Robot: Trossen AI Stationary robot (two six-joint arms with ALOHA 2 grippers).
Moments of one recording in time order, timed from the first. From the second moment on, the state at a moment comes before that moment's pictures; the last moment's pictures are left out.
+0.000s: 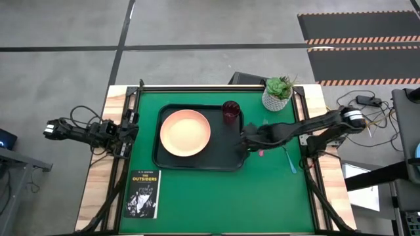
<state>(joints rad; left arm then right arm) -0.19 0.32 0.01 1.10 -0.12 0.06 0.11 1.48 1.00 -0.83 0.32 1.04</state>
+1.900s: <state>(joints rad) -0.19 0.32 0.01 1.10 -0.12 0.06 0.04 1.54 0.74 -0.80 0.38 1.42</state>
